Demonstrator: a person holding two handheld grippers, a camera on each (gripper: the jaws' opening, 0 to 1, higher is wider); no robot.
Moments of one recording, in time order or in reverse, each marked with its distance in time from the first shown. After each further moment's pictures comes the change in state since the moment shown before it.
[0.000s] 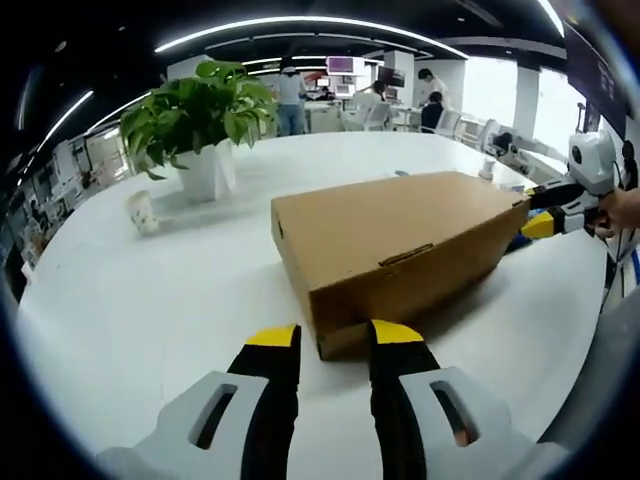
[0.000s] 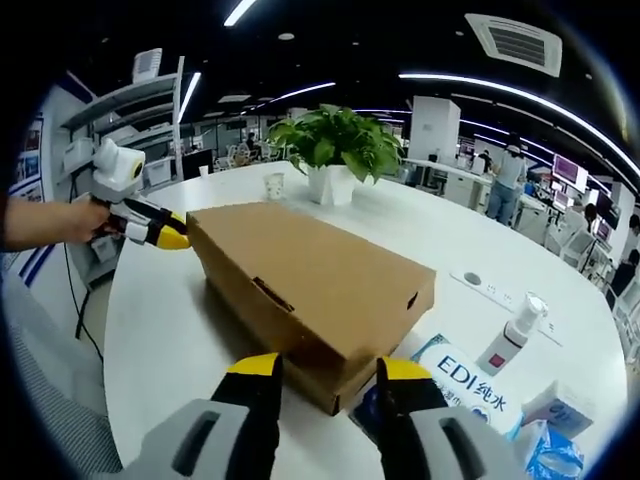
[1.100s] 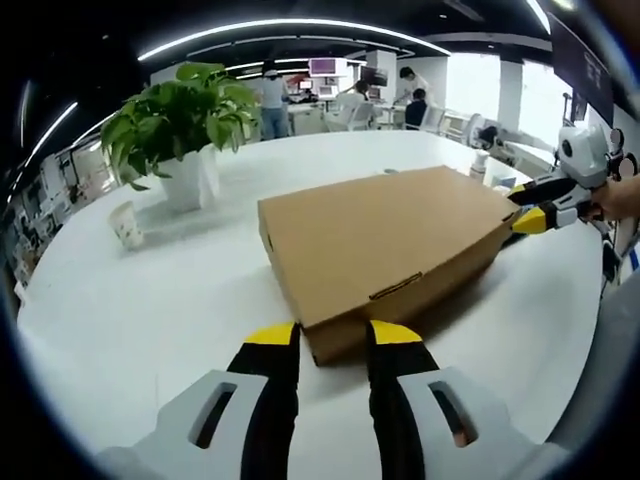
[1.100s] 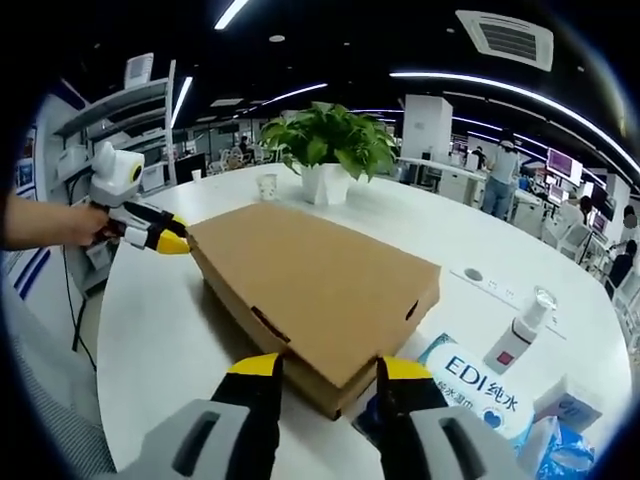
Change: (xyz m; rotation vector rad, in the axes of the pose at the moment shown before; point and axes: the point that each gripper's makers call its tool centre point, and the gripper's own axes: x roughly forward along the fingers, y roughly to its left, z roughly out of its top) left arm 0.021 0.005 0.005 0.064 -0.003 -0.052; right arm 0.015 0.000 -0.001 0.017 -0.008 -0.025
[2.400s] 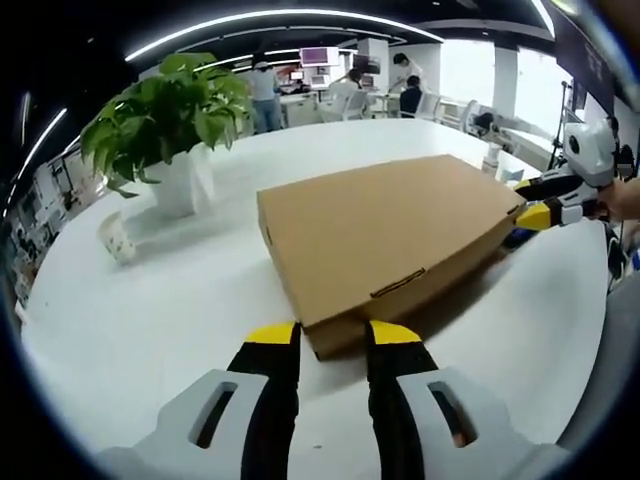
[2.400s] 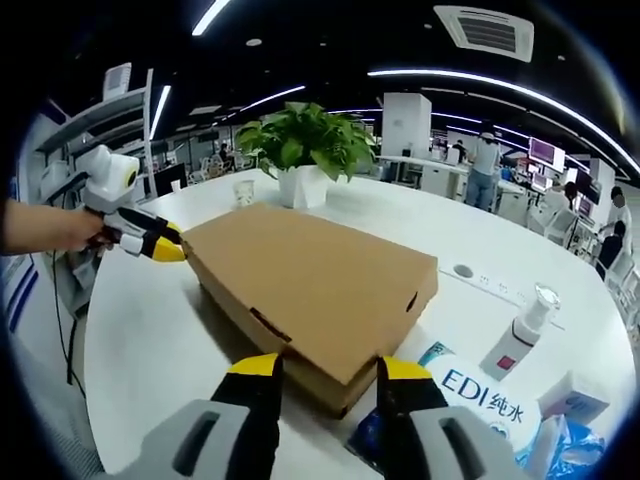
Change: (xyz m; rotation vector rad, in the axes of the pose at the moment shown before) left arm 0.027 0.019 0.014 0.033 0.051 -0.017; right arm 0.019 -0.014 0.008 0.083 -0.012 -0.055
